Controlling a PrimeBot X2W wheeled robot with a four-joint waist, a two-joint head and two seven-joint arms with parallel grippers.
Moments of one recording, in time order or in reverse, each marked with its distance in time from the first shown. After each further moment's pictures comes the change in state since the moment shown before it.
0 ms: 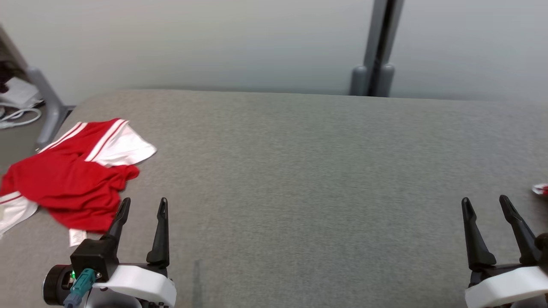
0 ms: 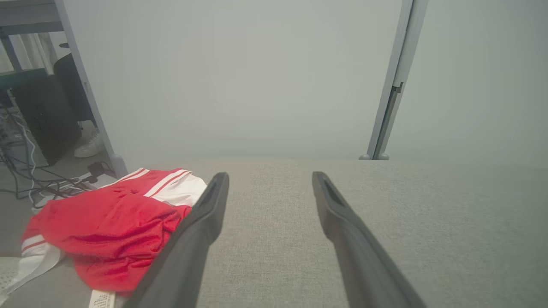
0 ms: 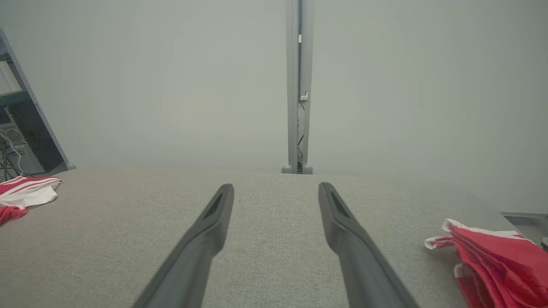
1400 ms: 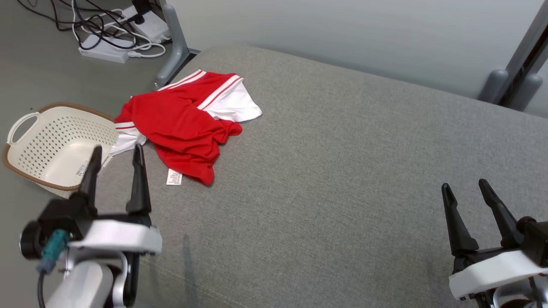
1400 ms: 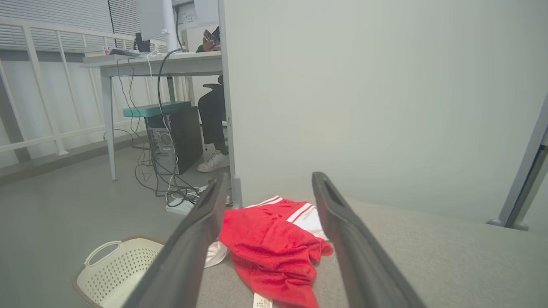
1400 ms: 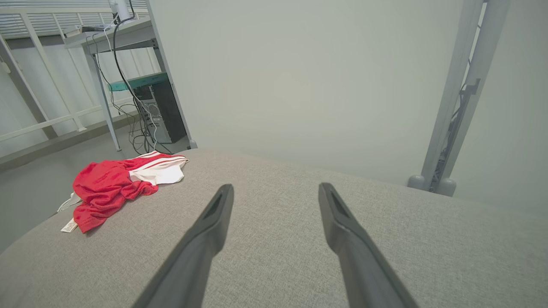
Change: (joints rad) left arm -0.113 -0.028 0.068 0.021 -0.002 0.003 -0.062; right arm -0.056 0.001 0.064 0.003 0.015 0.000 0.018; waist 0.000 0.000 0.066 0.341
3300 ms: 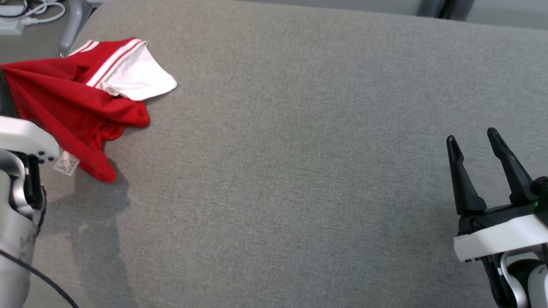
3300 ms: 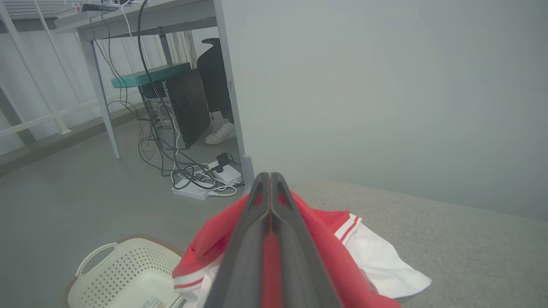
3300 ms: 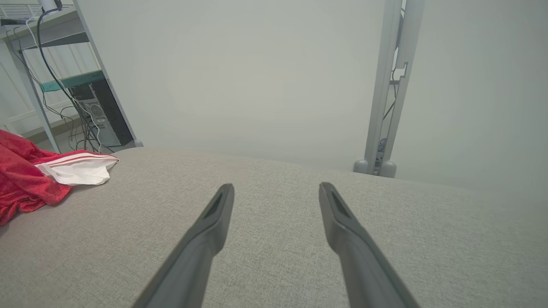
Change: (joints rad) left arm -0.560 0.071 0.136 0.717 -0.077 -0.216 -0.012; right arm -0.153 -0.051 0.031 -0.054 -0.004 0.000 0.012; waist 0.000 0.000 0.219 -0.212
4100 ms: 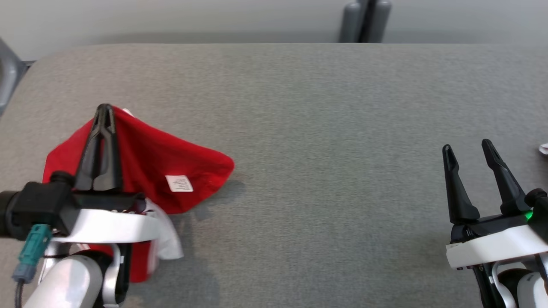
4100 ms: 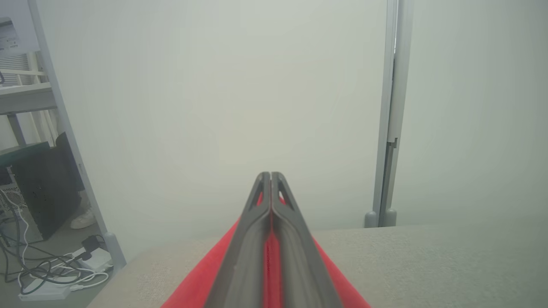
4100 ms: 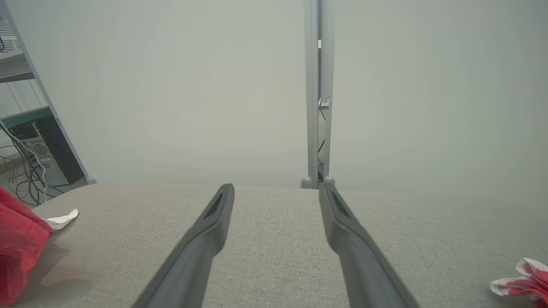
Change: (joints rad) left arm 0.500 0.008 -0.117 -0.999 0.188 0.288 0.157; right arm 0.029 0.048 -0.008 0.034 0.016 0.000 -0.061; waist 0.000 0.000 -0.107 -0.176
